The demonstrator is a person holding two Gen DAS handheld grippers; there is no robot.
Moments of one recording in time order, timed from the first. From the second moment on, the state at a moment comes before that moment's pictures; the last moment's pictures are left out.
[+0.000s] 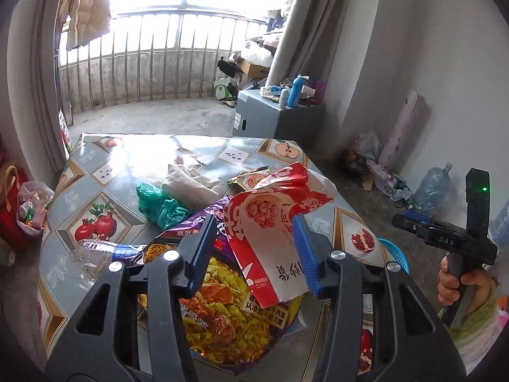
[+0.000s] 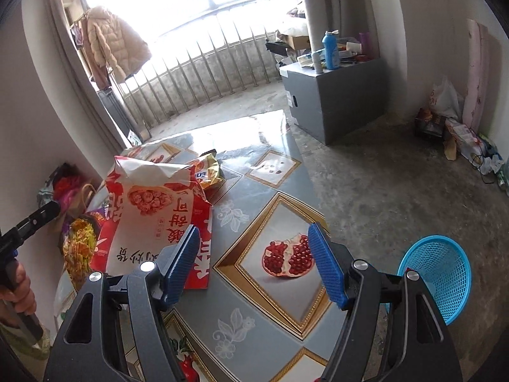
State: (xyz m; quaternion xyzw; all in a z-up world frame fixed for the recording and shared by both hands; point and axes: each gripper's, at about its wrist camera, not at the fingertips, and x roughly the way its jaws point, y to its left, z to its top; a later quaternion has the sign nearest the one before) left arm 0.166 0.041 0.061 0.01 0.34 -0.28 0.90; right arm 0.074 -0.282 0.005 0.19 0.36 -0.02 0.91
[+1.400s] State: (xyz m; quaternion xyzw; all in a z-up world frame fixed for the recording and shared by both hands) left arm 0.223 0.009 0.008 0.04 0.43 -0.28 0.86; right arm 0.183 -0.257 -0.069 0.24 0.42 0.14 0.87
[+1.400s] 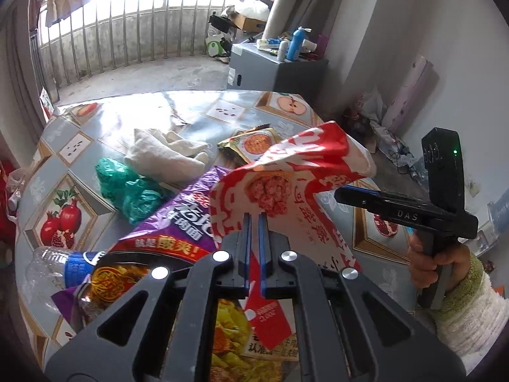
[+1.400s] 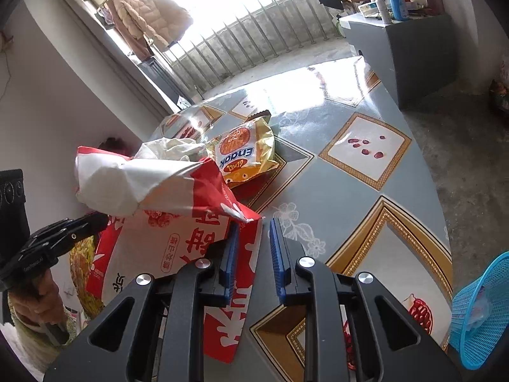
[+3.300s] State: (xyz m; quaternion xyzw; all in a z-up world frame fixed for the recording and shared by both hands) left arm 0.148 0.047 0.017 0.04 0.39 -0.27 0.88; right arm 0.108 -0.309 -0.093 0.32 0.45 0.07 0.83
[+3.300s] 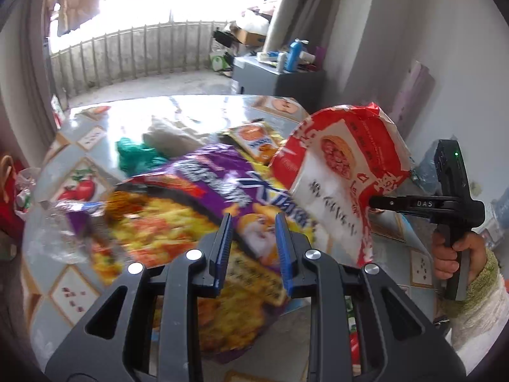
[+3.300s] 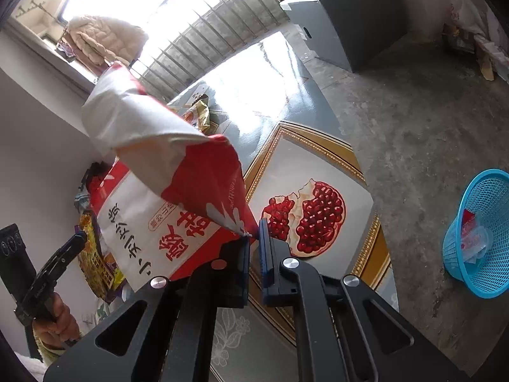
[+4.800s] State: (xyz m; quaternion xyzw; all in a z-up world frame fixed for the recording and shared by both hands) left arm 0.204 0.096 0.008 0.00 0.44 -0.20 0.87; right arm 0.053 -0.272 -0.080 0.28 0.45 0.07 0.84
